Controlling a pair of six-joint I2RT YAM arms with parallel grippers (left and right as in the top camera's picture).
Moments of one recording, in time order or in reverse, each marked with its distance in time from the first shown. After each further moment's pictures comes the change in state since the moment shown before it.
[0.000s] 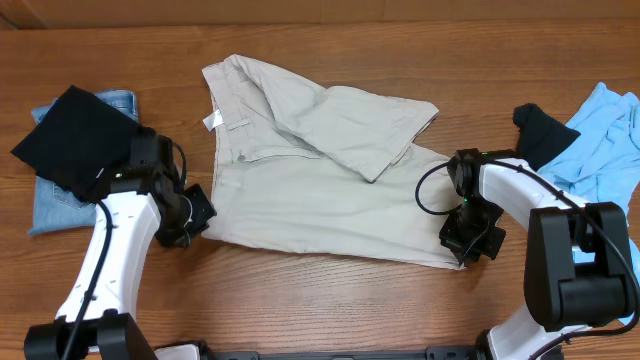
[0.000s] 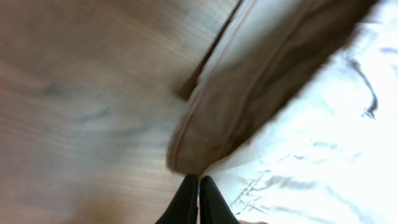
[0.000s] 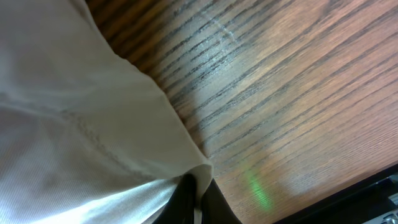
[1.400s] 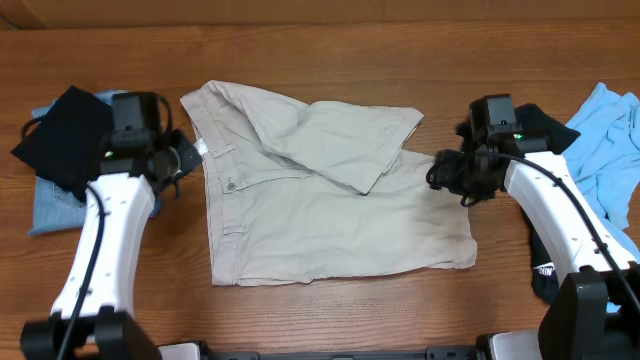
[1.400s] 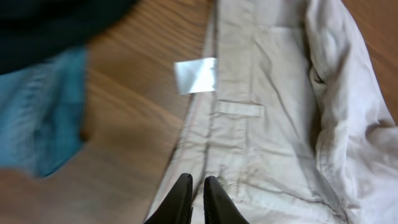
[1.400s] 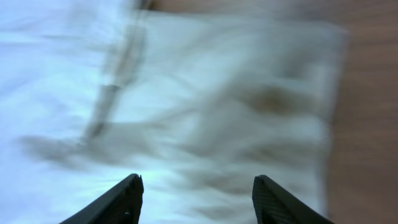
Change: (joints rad) left arm -0.030 0.066 0.175 0.303 -0.109 -0.028; right arm -0.005 -0.214 0.187 0.264 -0.293 -0.399
